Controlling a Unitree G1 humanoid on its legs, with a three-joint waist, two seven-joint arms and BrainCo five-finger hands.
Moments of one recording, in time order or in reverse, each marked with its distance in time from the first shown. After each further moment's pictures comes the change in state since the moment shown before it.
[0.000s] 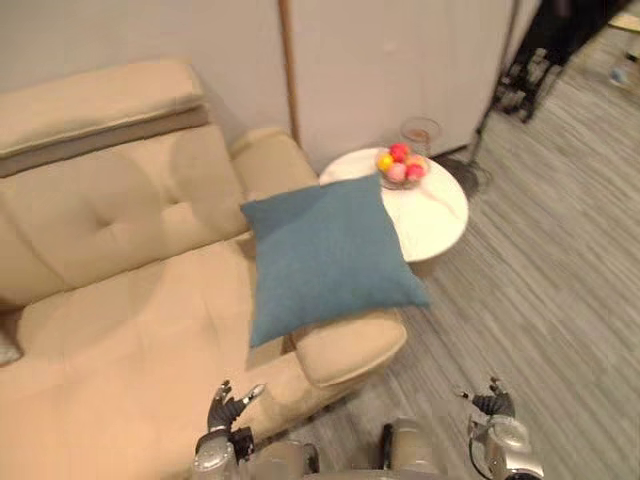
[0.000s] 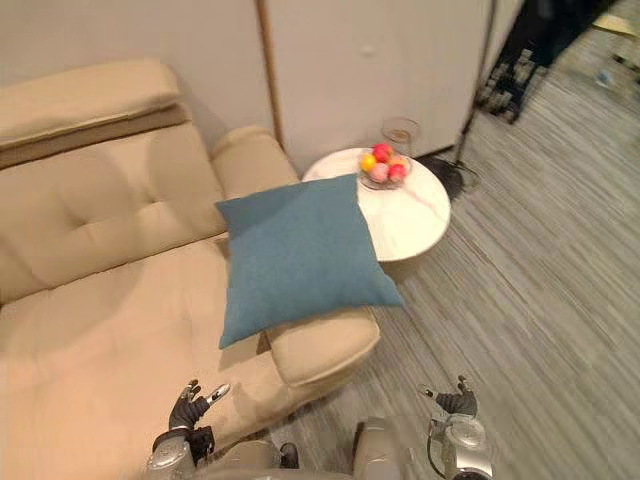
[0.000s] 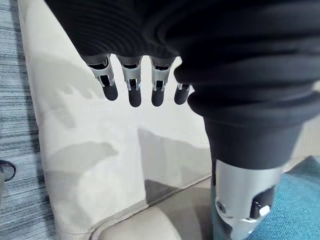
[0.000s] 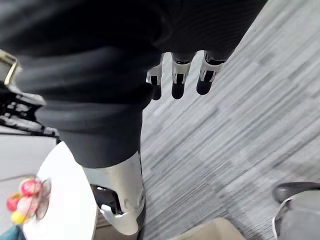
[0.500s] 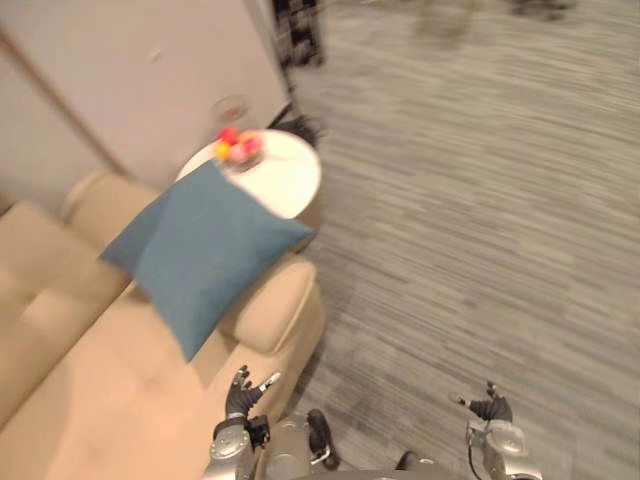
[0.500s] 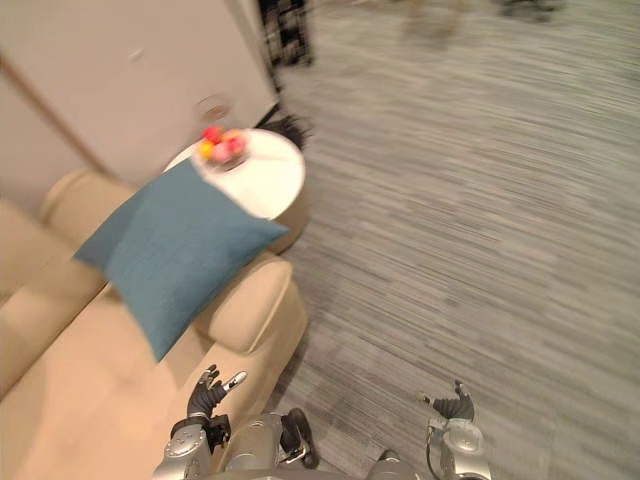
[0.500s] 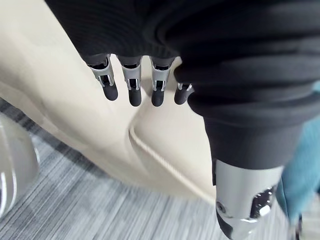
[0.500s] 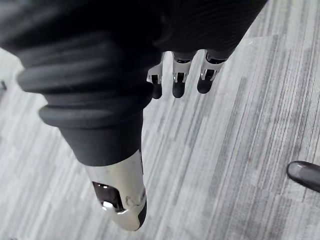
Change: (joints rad) left arm -0.015 -0.030 0.001 -0.023 0.004 -0.018 0.001; right arm -0.027 -0.023 0.057 0.060 -0.008 -0.005 -0.007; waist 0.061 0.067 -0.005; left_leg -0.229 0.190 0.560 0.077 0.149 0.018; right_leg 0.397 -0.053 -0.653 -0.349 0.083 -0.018
